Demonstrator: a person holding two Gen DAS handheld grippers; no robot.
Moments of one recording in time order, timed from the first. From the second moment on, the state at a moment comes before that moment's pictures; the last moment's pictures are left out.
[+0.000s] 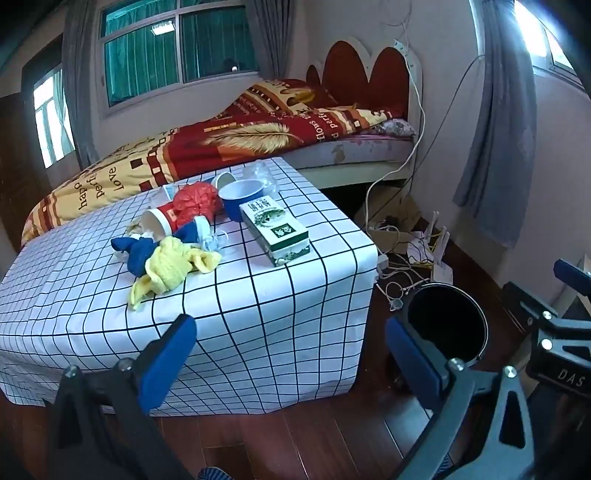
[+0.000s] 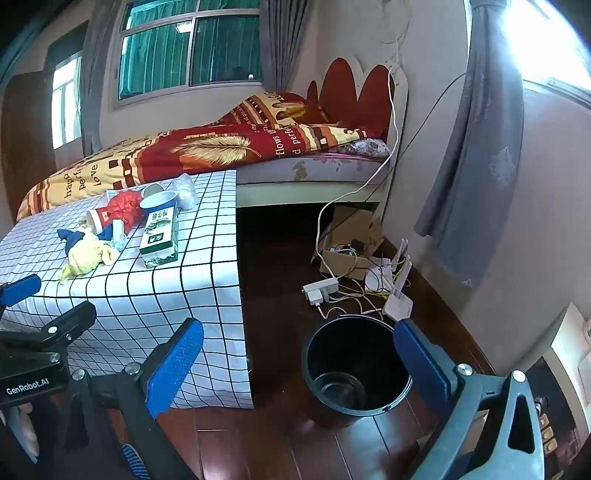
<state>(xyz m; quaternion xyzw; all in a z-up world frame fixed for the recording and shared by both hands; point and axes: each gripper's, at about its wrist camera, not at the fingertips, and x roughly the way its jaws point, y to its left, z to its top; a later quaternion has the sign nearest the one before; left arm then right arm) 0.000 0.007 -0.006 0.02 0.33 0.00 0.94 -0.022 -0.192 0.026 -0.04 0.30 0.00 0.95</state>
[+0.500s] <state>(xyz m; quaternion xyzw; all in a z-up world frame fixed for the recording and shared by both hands) -0.004 0.009 -0.007 0.02 0.33 0.01 0.94 -0.026 -0.193 0.025 -0.04 0.30 0.00 0.95</state>
